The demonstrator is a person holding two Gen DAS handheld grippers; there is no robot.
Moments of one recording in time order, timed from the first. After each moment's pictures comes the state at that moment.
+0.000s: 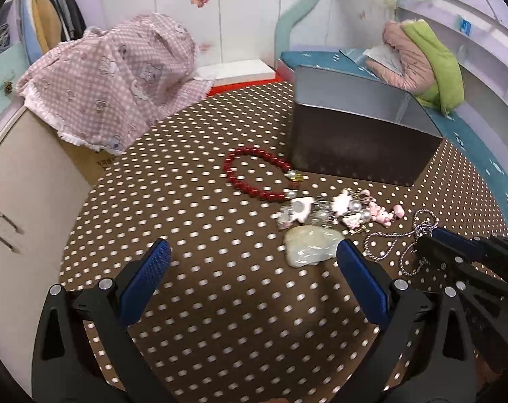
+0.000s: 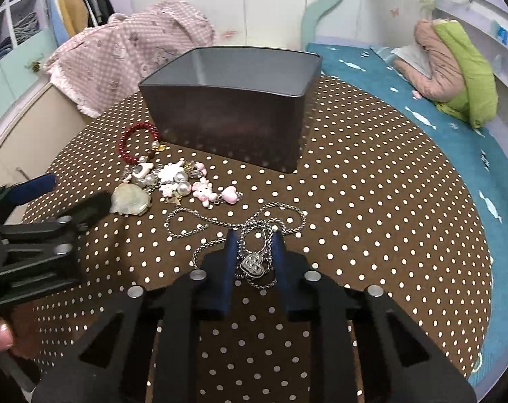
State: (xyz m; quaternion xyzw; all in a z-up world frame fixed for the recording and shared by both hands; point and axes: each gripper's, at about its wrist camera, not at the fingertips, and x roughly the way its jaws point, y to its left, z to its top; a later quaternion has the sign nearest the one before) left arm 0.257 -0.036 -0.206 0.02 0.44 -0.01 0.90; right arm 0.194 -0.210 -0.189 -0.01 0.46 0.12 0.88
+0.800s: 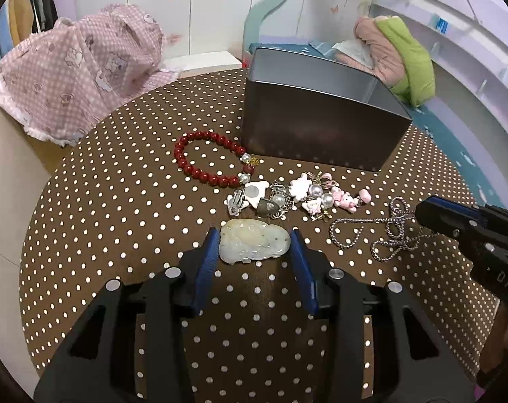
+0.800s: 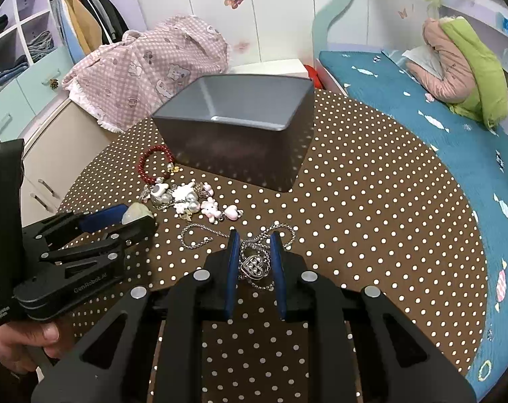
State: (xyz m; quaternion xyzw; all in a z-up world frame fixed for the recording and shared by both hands) left arm 0.257 -0.039 -0.219 -0.01 0.45 -0.09 0.89; right arm 0.201 -0.222 -0.169 0.01 0.44 0.16 0.88
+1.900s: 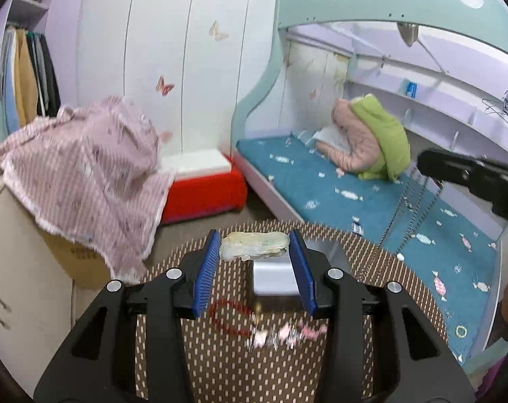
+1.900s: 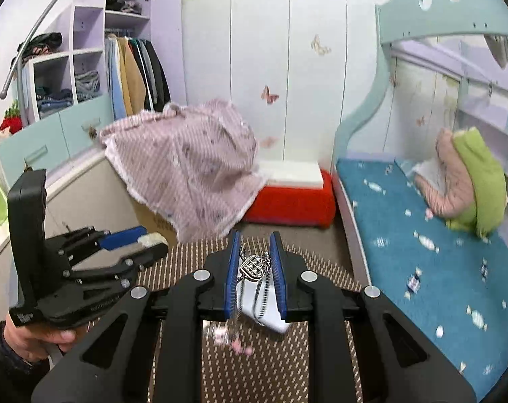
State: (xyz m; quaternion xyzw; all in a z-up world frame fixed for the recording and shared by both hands) left arm 0.268 -0.025 -0.030 0.00 0.27 -0.12 0.96; right arm 0.228 -0.208 0.020 -0.05 0.26 0.21 0.94
